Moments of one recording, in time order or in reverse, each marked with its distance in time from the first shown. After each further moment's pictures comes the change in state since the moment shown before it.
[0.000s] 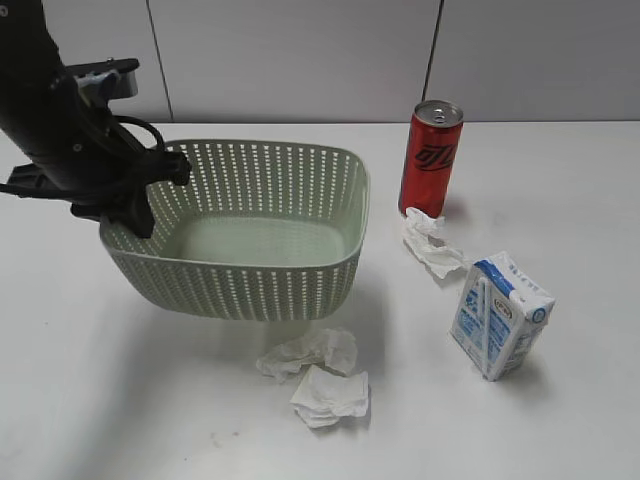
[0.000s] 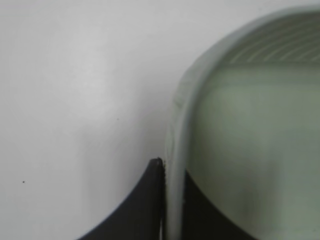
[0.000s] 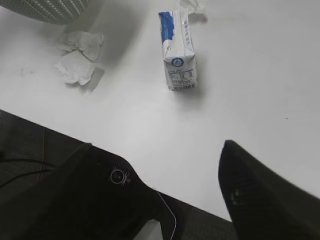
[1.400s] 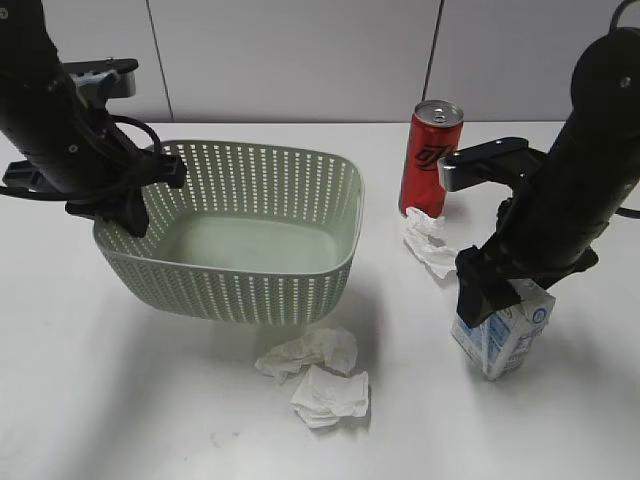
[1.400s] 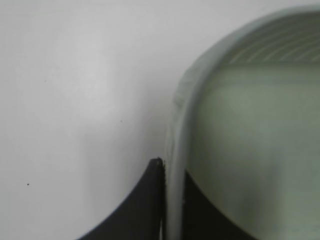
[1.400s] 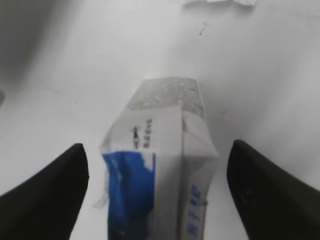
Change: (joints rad) left arm 0.000 0.000 0.000 0.016 0.000 0.003; right arm 0.383 1.054 -0.270 -0.286 -0.358 0.258
